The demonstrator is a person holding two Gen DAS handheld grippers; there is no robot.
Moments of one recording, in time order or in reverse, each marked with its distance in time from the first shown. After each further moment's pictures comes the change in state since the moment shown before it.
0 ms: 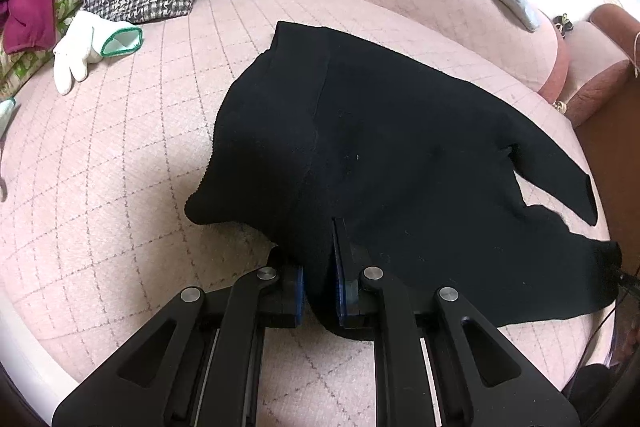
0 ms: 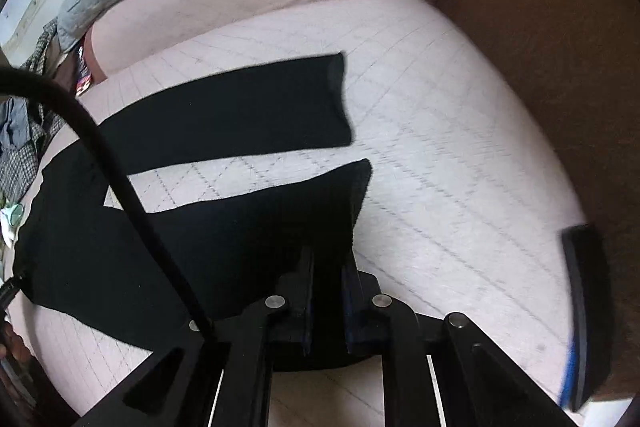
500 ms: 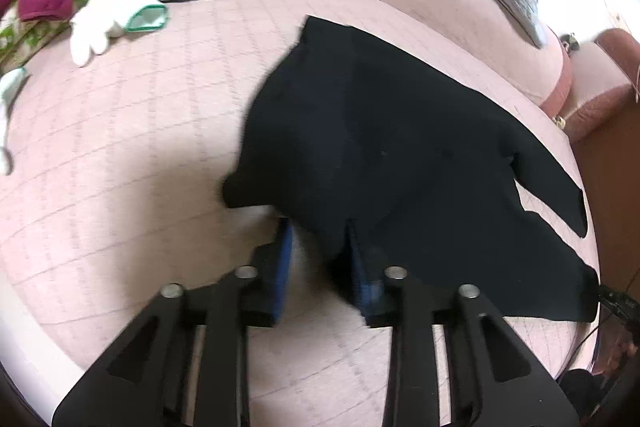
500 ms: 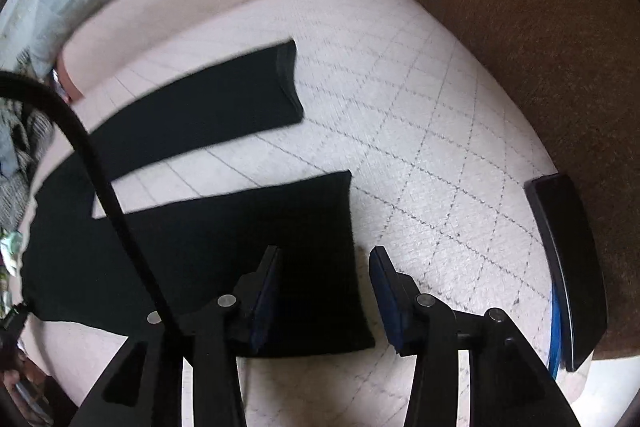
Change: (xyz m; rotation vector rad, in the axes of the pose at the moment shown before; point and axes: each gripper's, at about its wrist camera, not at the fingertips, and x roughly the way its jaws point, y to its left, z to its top) left arm -0.017 0.029 -0.002 -0.079 0.019 -0.019; right arm -0.002 -0.023 -0.003 0.118 0.050 -0.013
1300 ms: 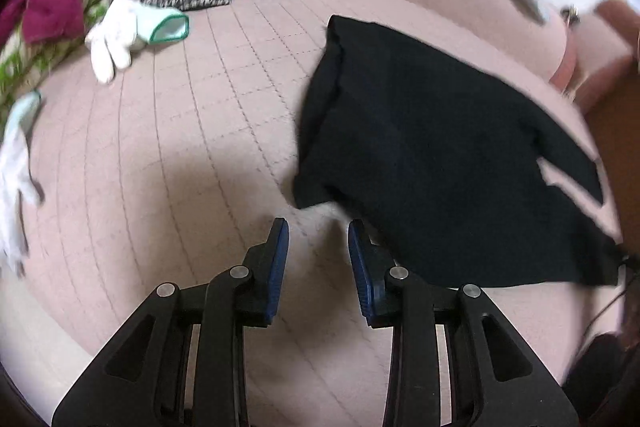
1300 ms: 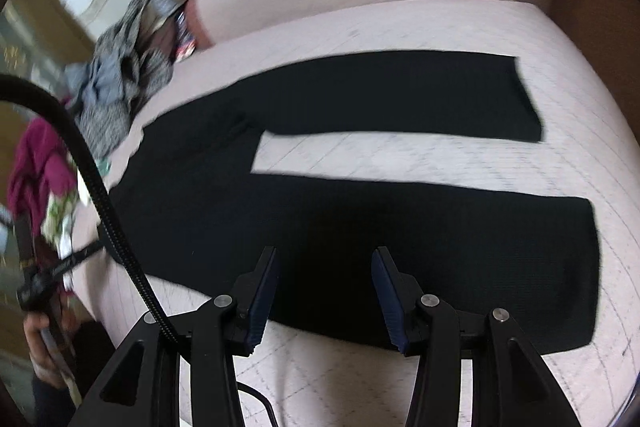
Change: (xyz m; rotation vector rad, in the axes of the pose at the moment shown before) left arm -0.001 0.026 0.006 0.134 0.027 0.076; right arm 0.011 0.150 -0.029 -0.267 0.027 0.320
